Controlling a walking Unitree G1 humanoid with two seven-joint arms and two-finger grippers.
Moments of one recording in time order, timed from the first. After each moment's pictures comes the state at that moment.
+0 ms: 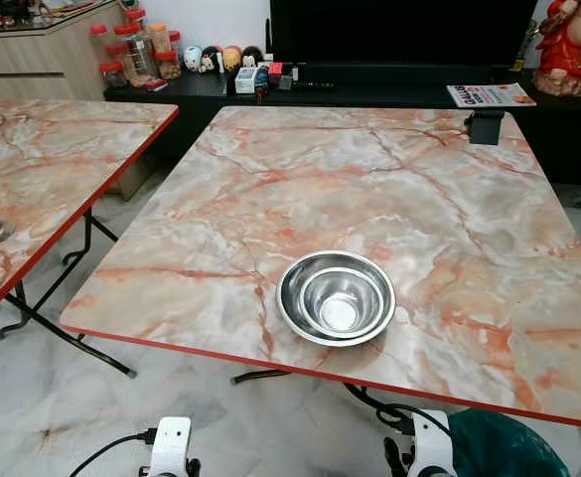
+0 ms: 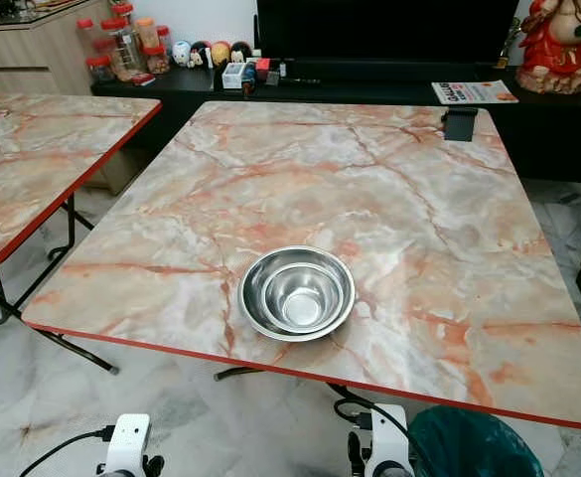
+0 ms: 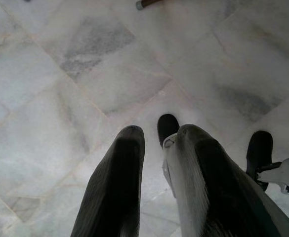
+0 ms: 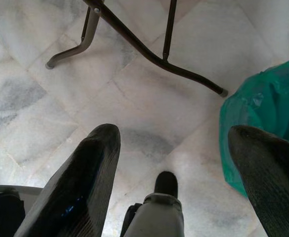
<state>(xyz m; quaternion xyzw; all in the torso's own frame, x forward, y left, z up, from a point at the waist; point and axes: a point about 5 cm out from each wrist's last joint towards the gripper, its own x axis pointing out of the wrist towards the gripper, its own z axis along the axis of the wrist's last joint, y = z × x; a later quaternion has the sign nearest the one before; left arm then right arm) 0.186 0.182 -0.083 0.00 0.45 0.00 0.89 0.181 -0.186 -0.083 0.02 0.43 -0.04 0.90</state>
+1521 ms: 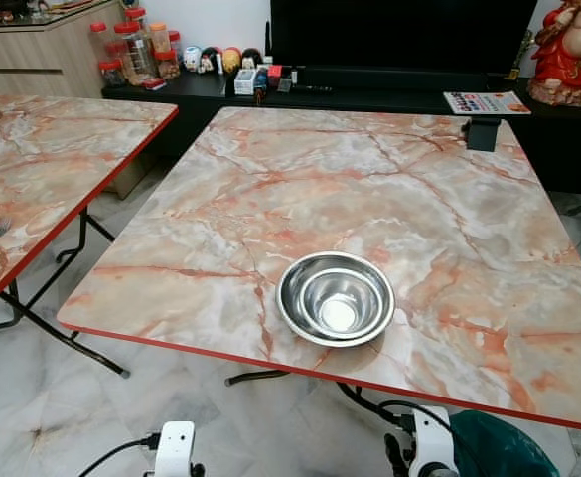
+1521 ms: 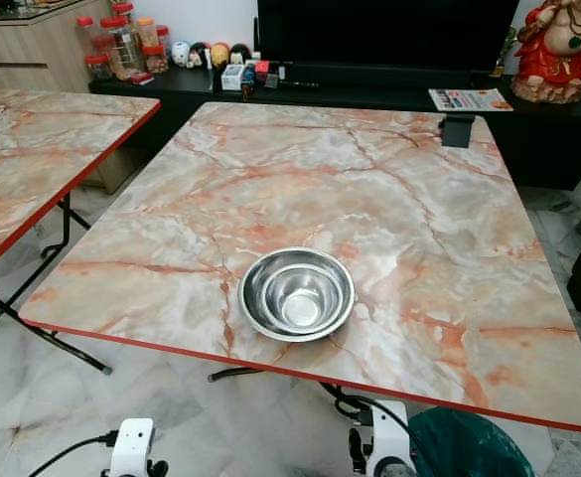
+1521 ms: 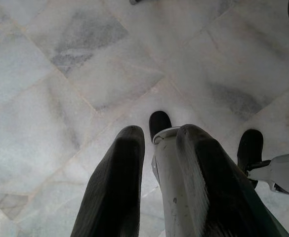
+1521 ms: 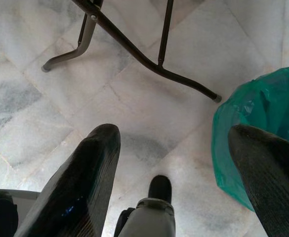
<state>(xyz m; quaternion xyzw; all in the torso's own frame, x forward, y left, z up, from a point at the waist) 0.182 0.177 -0.085 -0.01 0.46 0.00 0.89 0.185 -0.187 -0.081 0.02 0.42 -0.03 0.90</state>
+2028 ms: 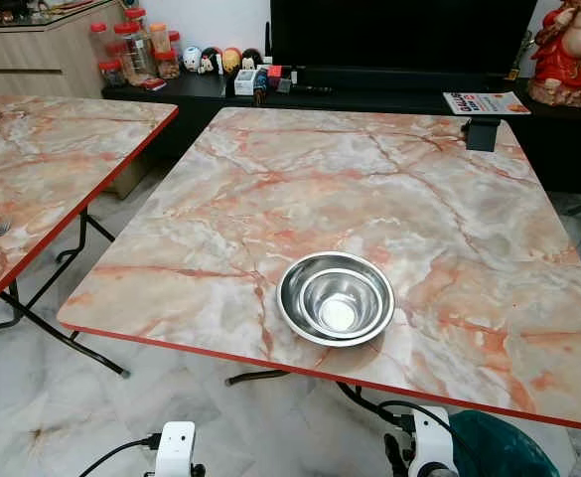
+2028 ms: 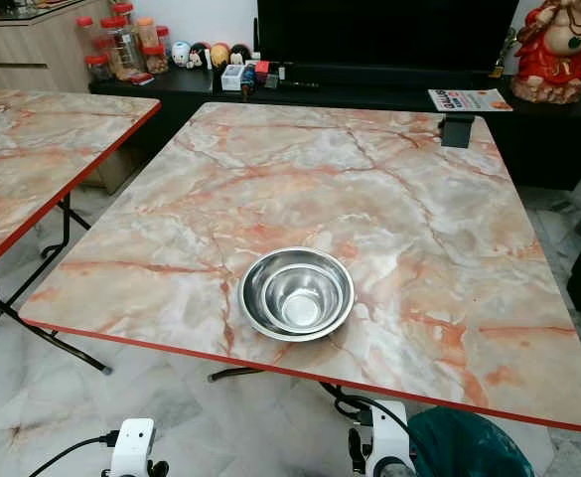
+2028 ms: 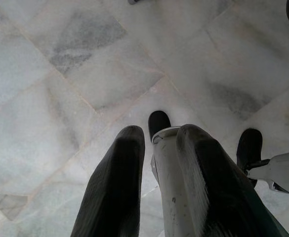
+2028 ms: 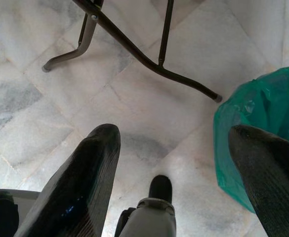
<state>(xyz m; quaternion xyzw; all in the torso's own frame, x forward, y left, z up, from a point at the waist) 0.182 0.177 -0.085 -0.01 0.46 0.00 0.89 0.185 -0.186 -0.082 0.02 0.42 -0.03 0.90</state>
